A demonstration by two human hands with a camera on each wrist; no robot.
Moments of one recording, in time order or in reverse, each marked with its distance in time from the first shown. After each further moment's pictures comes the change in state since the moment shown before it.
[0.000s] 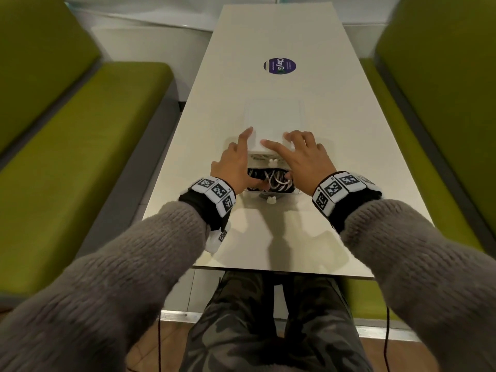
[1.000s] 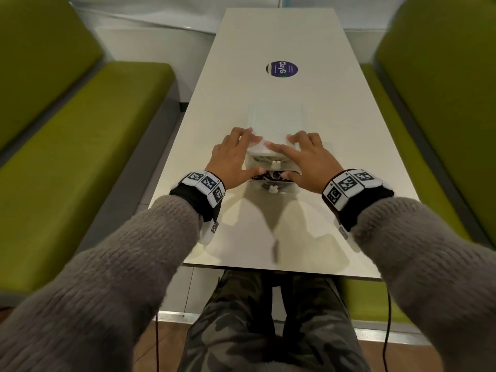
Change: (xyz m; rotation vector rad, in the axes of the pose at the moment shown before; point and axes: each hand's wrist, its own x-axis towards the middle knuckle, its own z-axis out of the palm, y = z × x) left_hand 0.011 -0.021 -0.009 0.065 0.135 0.327; right_hand 0.000 0.012 -0.003 0.153 0.007 -0.024
